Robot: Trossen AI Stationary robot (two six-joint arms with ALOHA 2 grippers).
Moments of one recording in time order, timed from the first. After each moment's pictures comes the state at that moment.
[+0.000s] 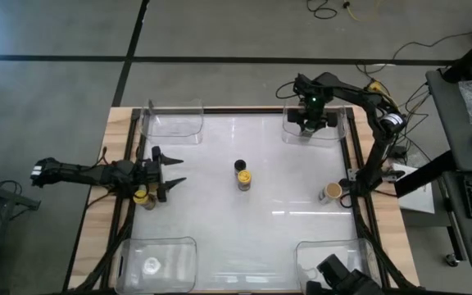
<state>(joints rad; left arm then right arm) -0.10 0.16 0.02 0.05 -0.32 0.06 -0.93 1.83 1.38 -1.23 -0.16 0.78</state>
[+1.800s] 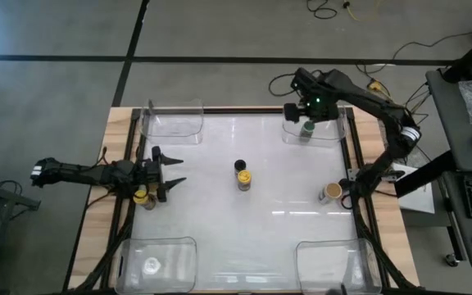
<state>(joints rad) -0.10 0.16 0.02 0.05 -0.32 0.06 -0.71 1.61 1.52 -1.31 -0.02 0.77</state>
